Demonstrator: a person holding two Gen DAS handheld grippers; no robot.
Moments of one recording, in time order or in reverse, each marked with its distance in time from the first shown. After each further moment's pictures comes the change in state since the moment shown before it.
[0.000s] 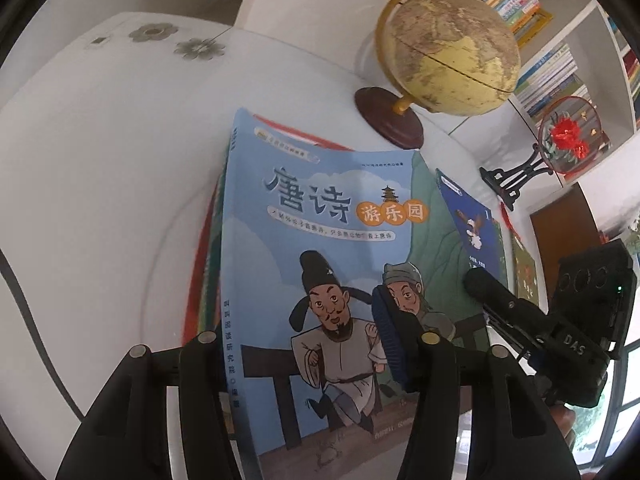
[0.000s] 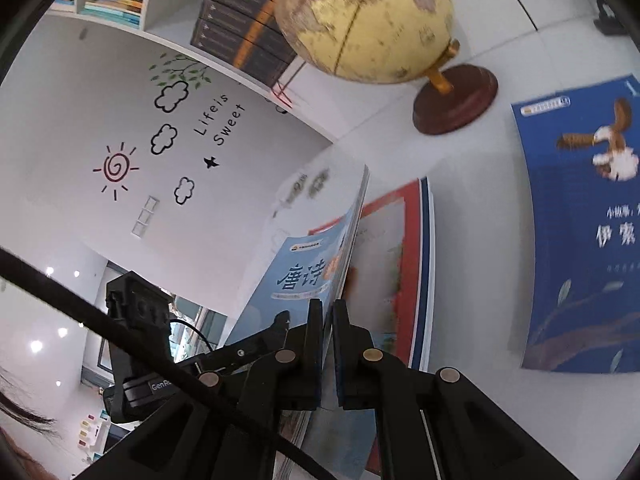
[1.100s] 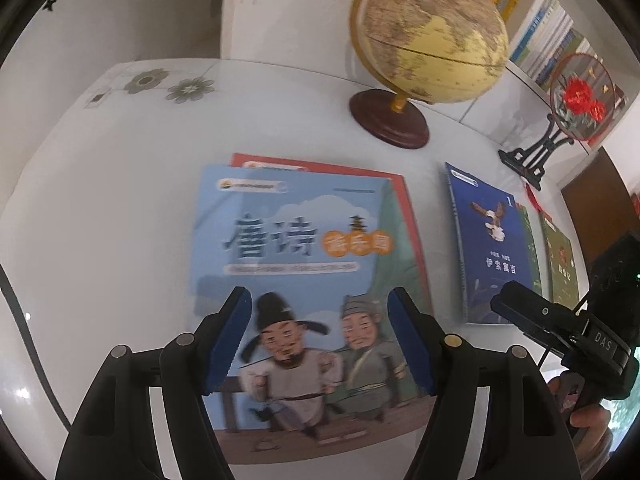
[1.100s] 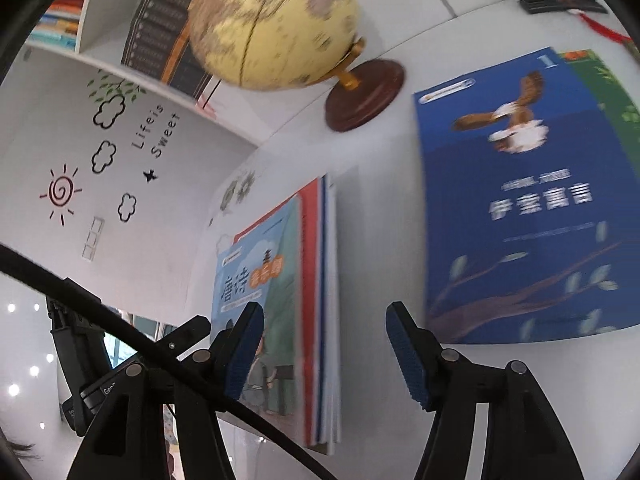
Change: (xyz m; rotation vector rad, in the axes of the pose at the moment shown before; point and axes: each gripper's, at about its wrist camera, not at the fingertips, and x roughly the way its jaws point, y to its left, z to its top) left arm -0.001 -0.056 0.016 0.150 -0.022 0.179; right arm -0.039 -0.038 0.008 0.126 0.002 -0.206
